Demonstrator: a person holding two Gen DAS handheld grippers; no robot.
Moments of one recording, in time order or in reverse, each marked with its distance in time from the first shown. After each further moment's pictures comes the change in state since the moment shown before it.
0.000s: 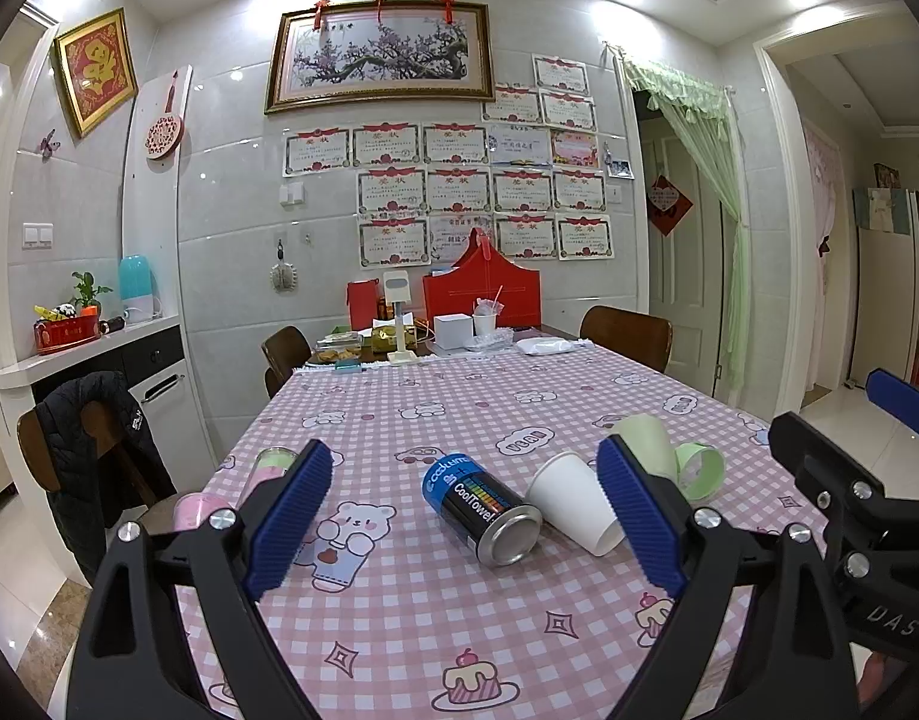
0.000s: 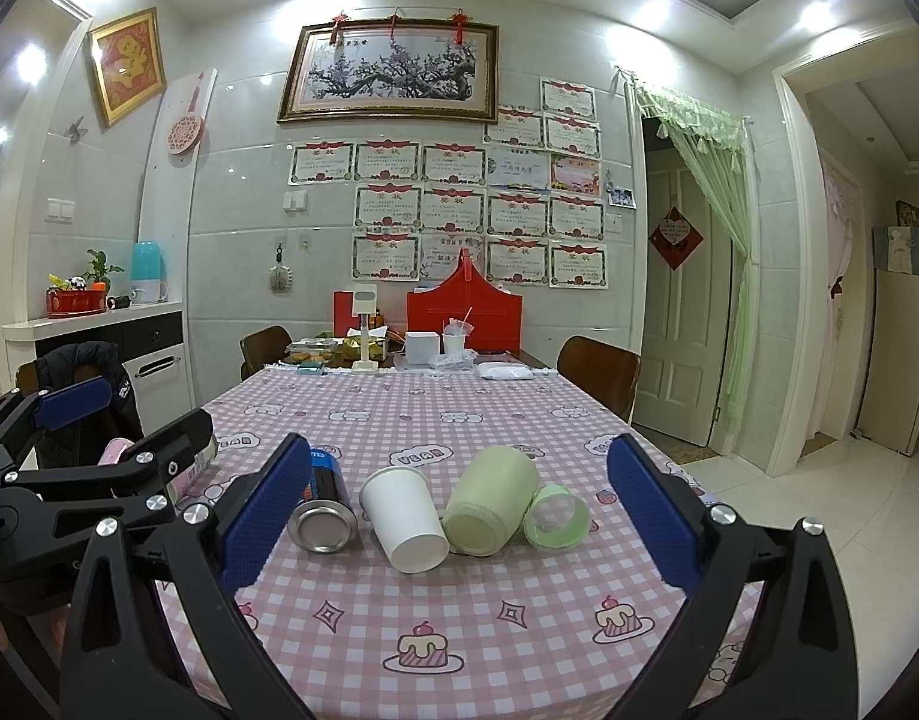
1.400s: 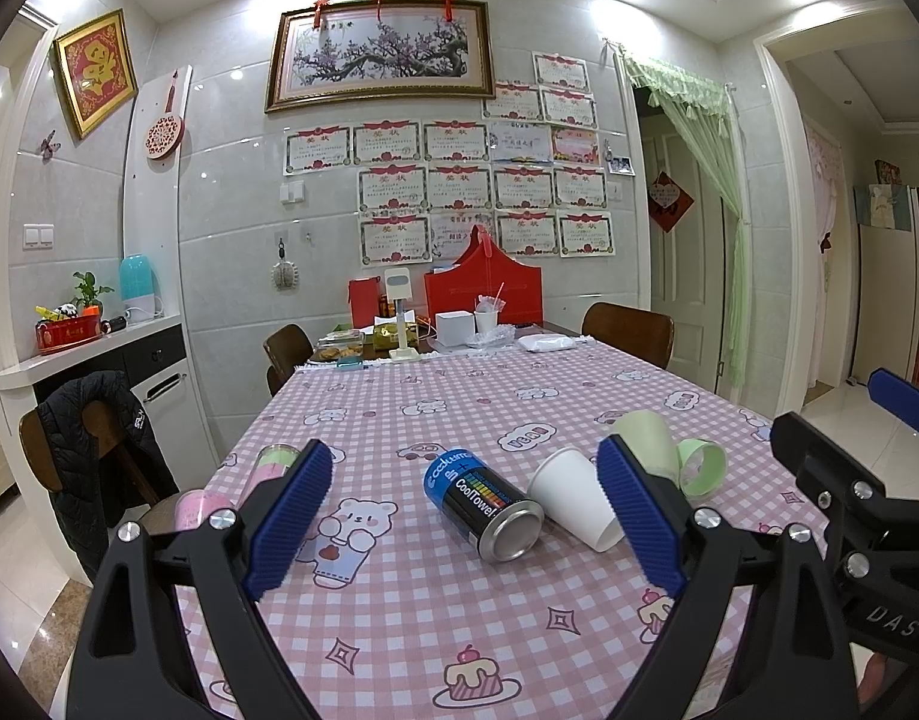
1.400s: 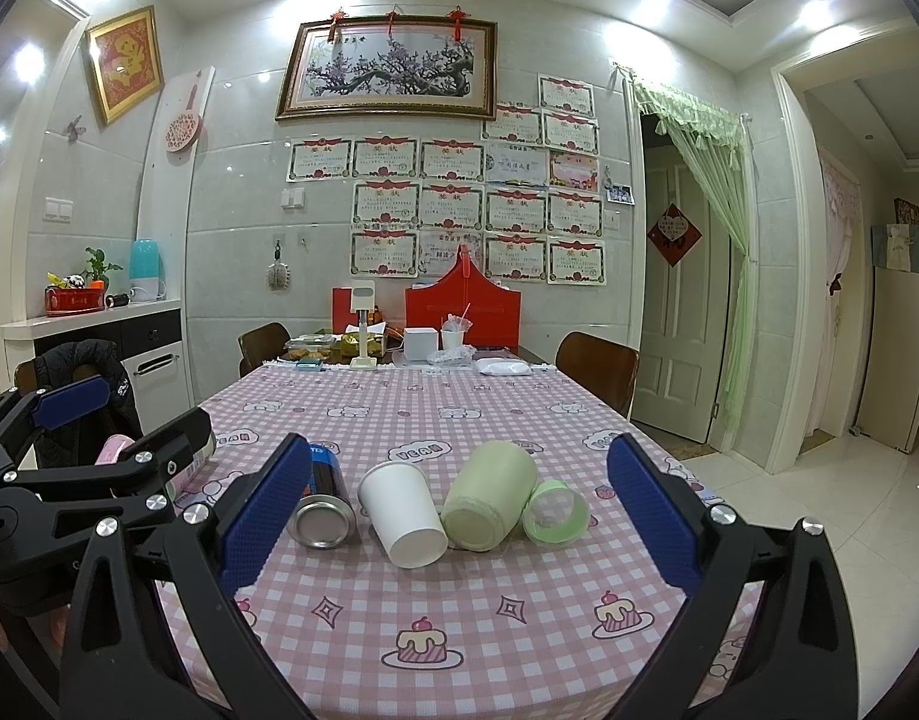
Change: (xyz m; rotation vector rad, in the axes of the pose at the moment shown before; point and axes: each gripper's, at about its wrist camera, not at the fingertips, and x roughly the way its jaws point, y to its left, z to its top) left arm 0.002 0.001 -0.002 -0.001 0.003 0.000; right arm -0.003 -0.002 0.000 0.003 0.002 -0.001
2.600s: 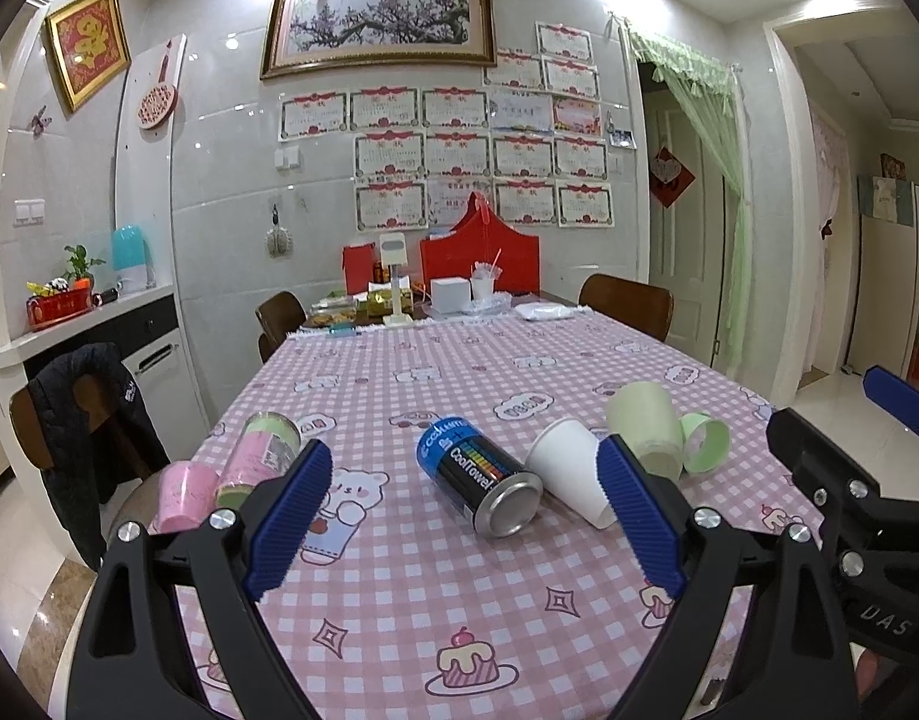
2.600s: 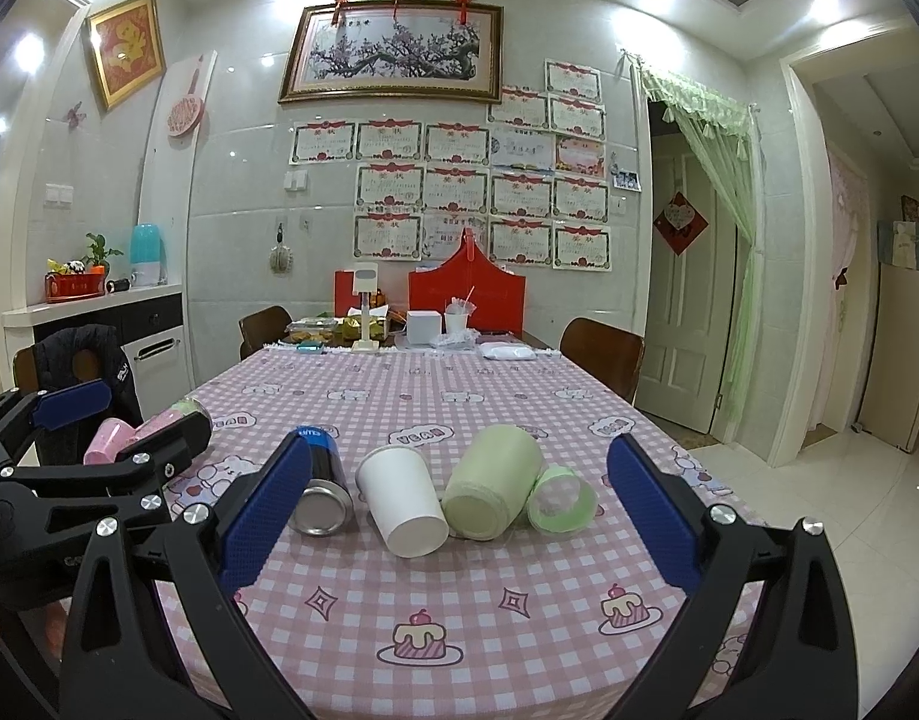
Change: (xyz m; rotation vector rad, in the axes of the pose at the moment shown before) left arm 0.023 0.005 -0.013 -0.018 0.095 -0.016; right arm 0.028 0.003 -0.016 -0.010 0.054 0.005
